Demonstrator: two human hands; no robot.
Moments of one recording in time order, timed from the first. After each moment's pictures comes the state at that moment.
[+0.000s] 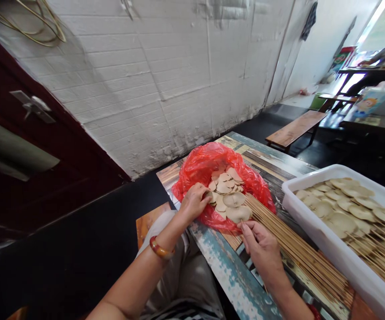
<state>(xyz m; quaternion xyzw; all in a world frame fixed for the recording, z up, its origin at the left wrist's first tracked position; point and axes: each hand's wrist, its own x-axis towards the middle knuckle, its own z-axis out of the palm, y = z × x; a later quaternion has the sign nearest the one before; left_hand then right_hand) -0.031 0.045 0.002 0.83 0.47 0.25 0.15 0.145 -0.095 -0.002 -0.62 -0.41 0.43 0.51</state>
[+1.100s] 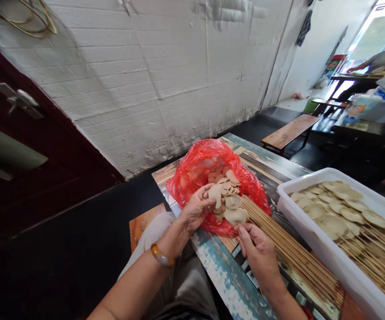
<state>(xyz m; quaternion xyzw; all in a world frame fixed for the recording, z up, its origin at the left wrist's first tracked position) 0.004 0.025 0.017 0.31 0.30 0.45 0.78 0.143 -0.096 0.001 -0.61 -0.39 0.44 0.52</state>
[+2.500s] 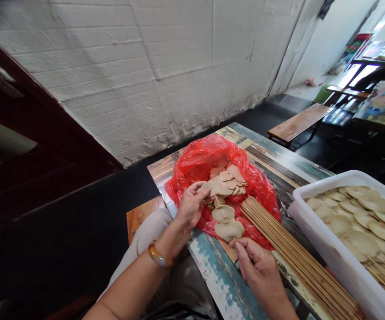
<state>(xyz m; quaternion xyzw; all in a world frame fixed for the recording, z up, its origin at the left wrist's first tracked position) 0.002 0.047 -0.001 0.27 0.34 0.54 0.72 0.144 -0.098 -0.002 -0.65 -0.51 0.43 0.36</state>
